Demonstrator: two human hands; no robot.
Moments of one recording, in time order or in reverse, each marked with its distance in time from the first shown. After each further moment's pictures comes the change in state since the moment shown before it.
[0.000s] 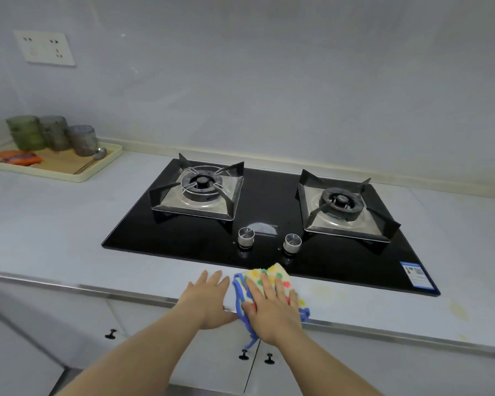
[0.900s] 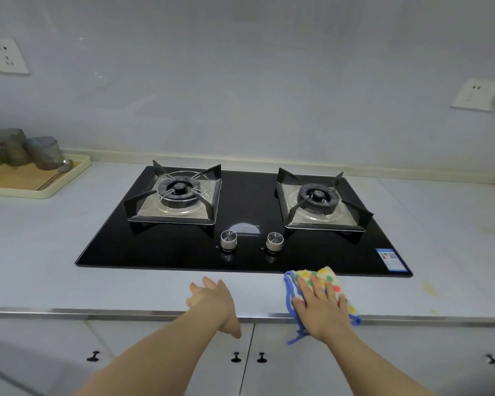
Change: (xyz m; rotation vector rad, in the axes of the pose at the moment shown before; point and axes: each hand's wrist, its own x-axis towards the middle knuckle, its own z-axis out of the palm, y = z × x) left_hand 0.010 0.045 -0.012 0.086 -0.174 -0.168; right_hand -0.022 0.088 -0.011 0.094 0.059 0.342
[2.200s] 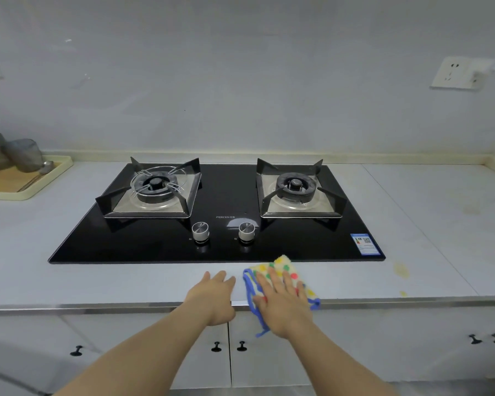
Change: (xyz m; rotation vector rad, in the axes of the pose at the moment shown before) left_hand -0.002 0.047 0.012 -0.037 0.154 0.254; right_hand -0.006 0.011 0.012 -0.033 0.012 -0.210
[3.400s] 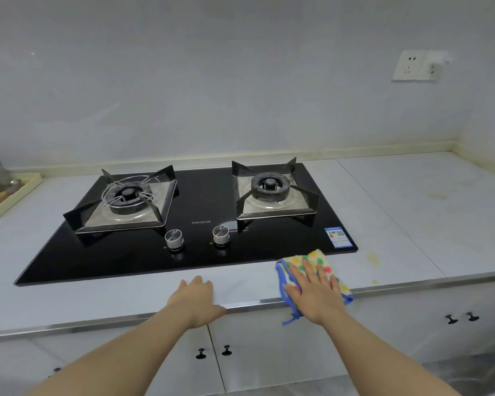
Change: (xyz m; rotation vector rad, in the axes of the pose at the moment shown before) left_hand -0.004 0.024 -0.013 0.006 0.007 -0.073; right_hand -0.003 0.101 -0.022 0.072 0.025 0.142
